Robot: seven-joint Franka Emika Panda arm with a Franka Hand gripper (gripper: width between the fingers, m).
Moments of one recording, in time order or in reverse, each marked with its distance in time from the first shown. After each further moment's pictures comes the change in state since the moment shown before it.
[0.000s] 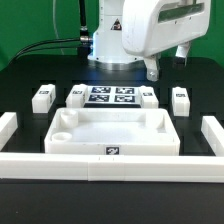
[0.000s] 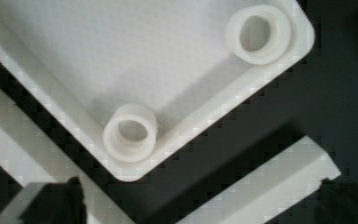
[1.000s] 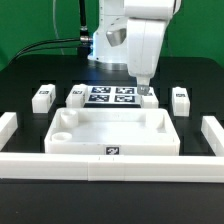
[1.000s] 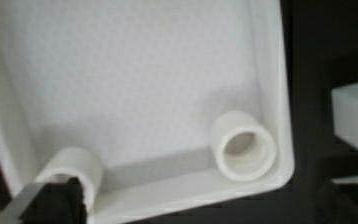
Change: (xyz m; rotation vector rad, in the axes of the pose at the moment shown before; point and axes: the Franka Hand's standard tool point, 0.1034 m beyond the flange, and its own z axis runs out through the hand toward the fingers) arm -0.042 -0.003 0.030 0.043 -0.051 -0.506
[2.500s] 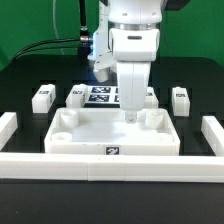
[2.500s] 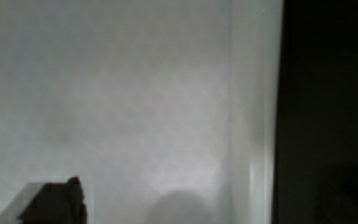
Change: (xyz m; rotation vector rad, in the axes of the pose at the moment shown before) arm -0.020 -0.029 0.074 -0.031 0.039 -0.097
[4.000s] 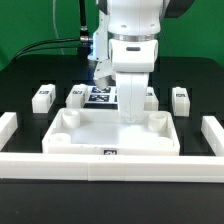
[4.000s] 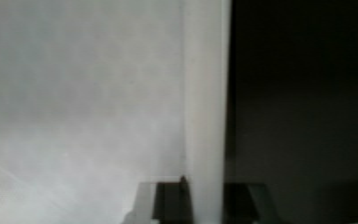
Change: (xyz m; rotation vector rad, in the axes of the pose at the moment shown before) arm -0.001 -0.003 0.009 0.013 0.002 0.006
